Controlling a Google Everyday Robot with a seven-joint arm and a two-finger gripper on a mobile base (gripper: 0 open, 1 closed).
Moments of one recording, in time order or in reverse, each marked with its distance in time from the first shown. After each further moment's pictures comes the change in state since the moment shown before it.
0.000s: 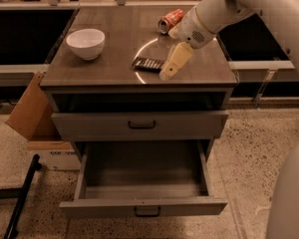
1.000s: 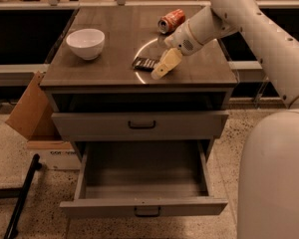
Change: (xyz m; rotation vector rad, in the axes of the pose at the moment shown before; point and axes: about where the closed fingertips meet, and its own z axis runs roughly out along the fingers) arm 0.016 -0.047 0.058 -0.010 -0.100 0.108
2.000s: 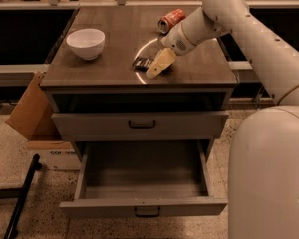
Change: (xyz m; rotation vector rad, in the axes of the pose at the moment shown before) arm -0.004 -0.017 0.022 0.030 0.004 0.024
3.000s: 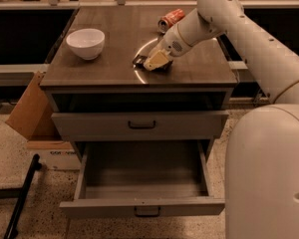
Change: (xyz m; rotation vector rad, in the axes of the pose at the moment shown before) arm -0.001 0.003 0.012 -0.009 0.011 0.003
